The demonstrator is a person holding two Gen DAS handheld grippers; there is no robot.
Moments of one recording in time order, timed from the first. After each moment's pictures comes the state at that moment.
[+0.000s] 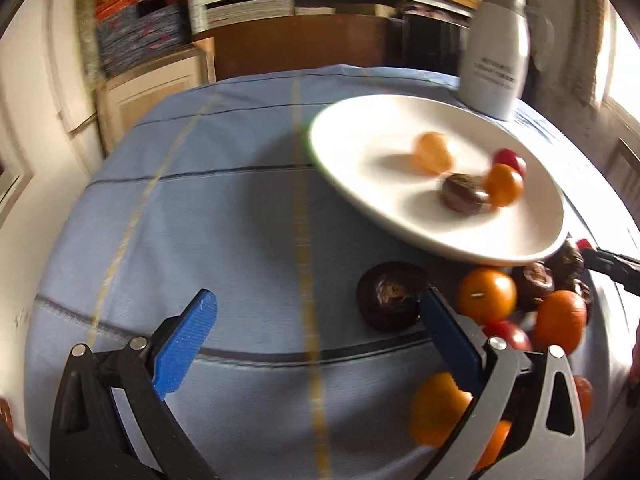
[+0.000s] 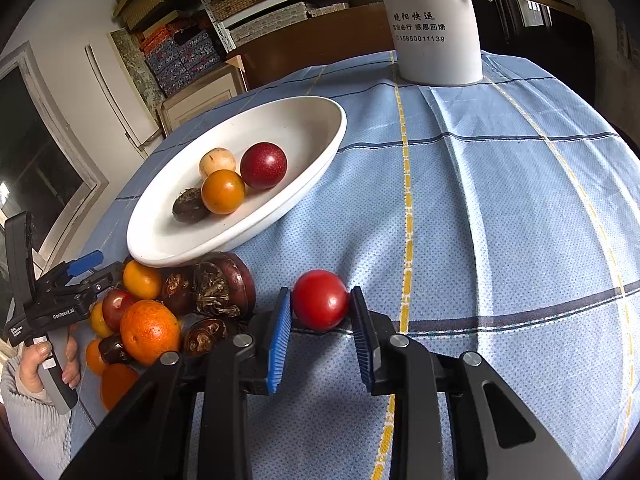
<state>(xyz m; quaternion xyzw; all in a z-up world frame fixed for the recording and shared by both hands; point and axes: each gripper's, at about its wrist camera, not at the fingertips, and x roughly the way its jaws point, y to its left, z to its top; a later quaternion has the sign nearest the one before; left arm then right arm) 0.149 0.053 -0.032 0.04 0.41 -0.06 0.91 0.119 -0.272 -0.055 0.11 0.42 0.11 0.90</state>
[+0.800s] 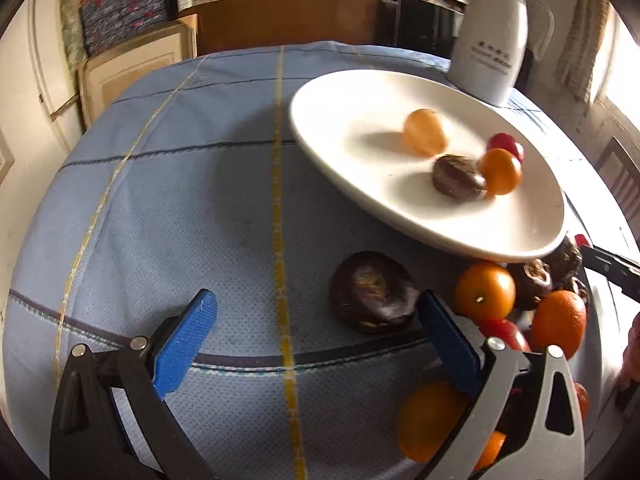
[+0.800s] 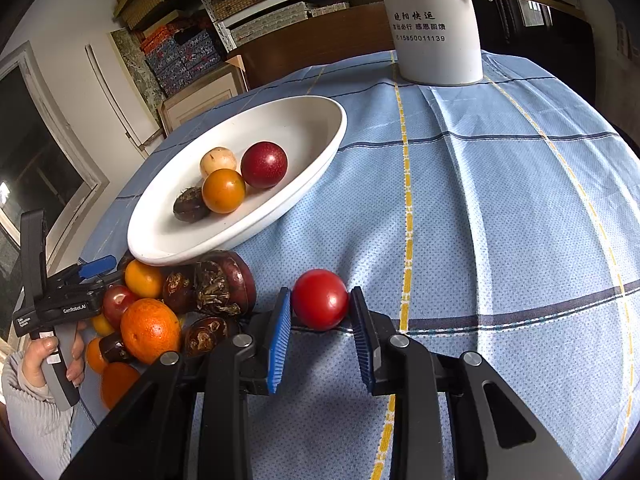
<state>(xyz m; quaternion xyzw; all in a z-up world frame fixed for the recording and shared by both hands) 0.171 0.035 -0.046 0.04 0.44 -0.10 0.89 0.119 -0.273 -0.056 0.11 0.42 0.12 0.90</state>
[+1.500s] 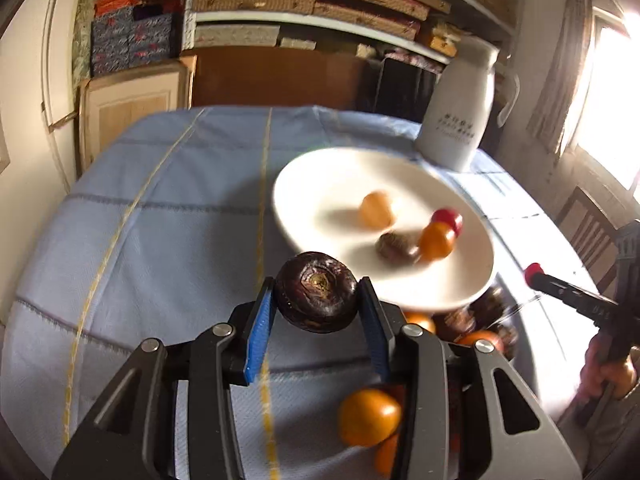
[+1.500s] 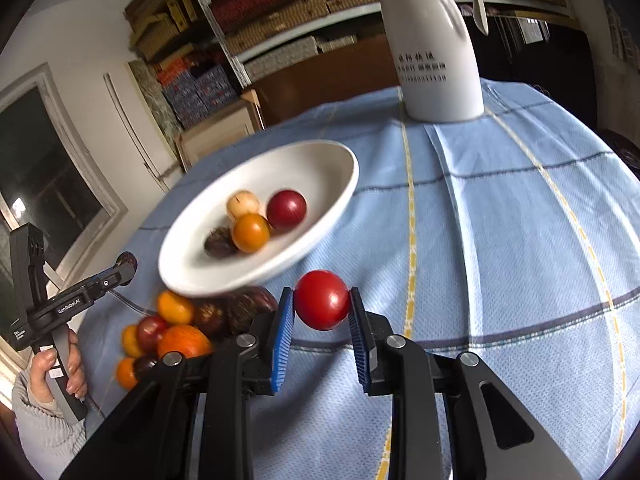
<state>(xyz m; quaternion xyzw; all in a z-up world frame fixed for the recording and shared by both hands) 0.134 0.041 0.008 -0.02 0.35 -0.14 0.93 0.107 -0.282 -0.024 0.14 0.34 0.14 0.92</state>
